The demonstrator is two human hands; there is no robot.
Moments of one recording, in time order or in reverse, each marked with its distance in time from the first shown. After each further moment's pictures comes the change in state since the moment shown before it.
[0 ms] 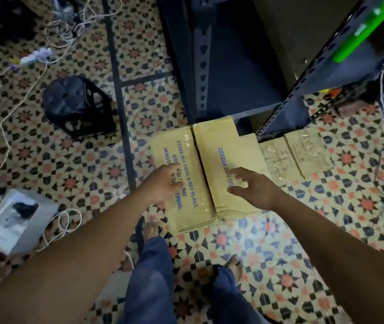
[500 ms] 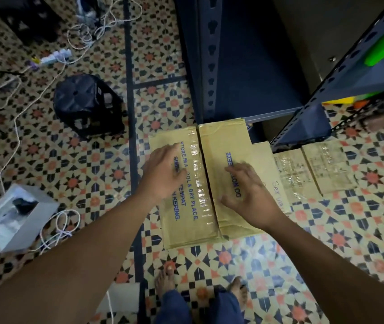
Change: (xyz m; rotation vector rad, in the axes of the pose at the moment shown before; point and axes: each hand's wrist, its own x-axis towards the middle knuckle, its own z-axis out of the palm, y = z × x) left_hand 0.032 0.002 0.014 0.078 0.482 0.134; right_hand 0.044 0.036 0.044 -0.067 0.327 -0.360
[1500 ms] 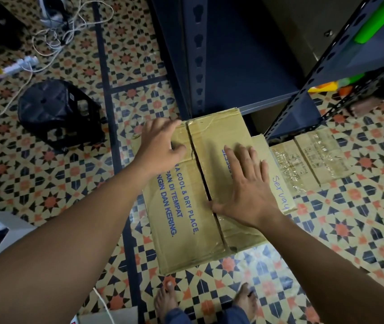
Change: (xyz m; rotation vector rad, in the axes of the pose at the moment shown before) left_hand 0.090 -0.014 0.017 0.135 0.007 0.223; right_hand 0.023 -0.007 0.025 -0.416 -0.050 0.146
